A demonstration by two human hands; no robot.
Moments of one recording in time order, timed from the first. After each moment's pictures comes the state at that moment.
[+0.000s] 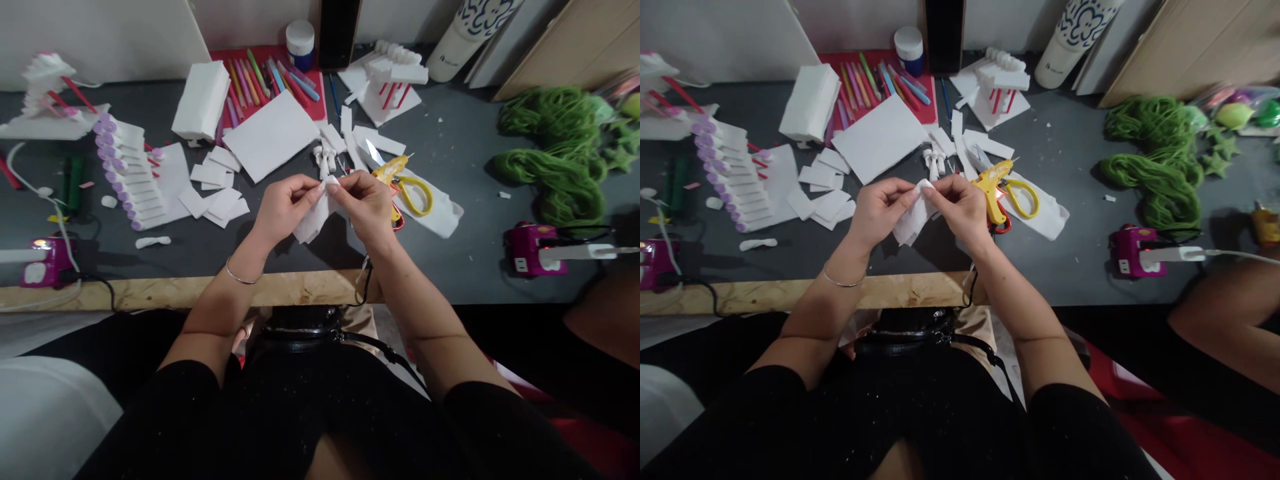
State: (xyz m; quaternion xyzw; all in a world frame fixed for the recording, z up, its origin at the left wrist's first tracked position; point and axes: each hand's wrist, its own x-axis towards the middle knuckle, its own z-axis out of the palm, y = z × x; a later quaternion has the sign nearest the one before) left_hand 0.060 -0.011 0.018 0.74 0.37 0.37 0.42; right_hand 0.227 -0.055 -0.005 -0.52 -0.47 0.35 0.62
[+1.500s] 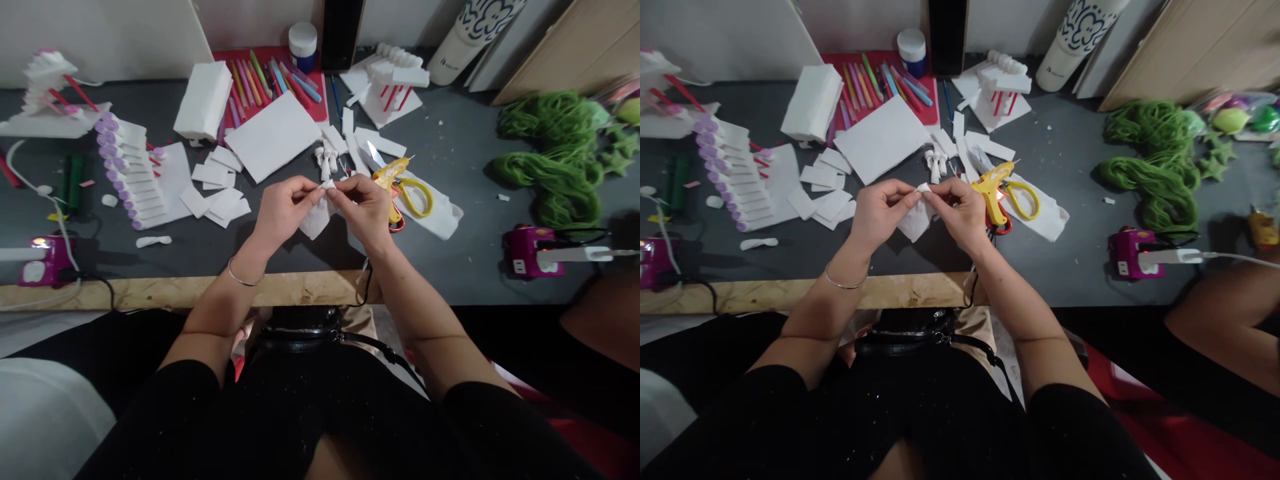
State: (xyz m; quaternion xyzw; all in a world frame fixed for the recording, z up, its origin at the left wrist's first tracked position) left_hand 0.059 -0.016 0.019 0.73 0.42 0.36 0.41; right_hand 0.224 -0.058 -0.011 -0.56 -0.54 0.25 0.58
